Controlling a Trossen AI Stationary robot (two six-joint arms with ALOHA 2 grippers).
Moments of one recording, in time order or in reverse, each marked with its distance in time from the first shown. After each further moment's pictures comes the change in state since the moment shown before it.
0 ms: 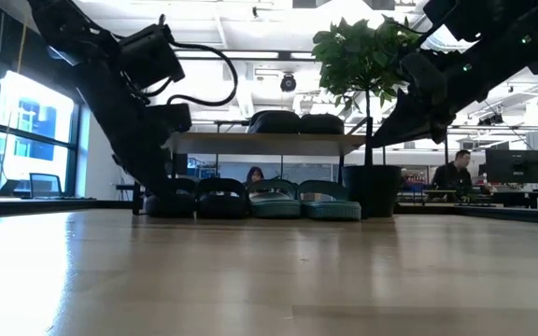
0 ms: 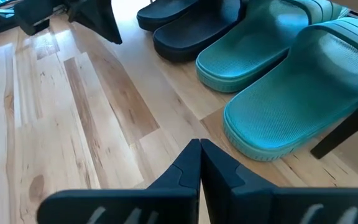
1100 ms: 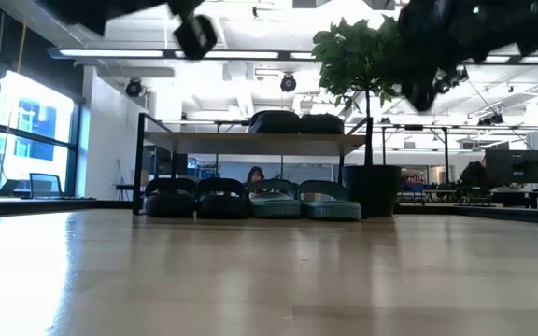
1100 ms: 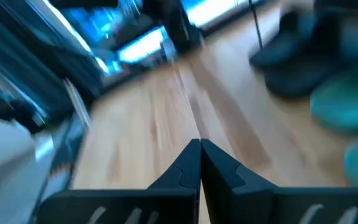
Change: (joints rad) left arm -0.144 -0.203 0.072 0.694 0.528 -0.403; right arm -0.053 -0.176 0.022 0.072 -0.407 0.042
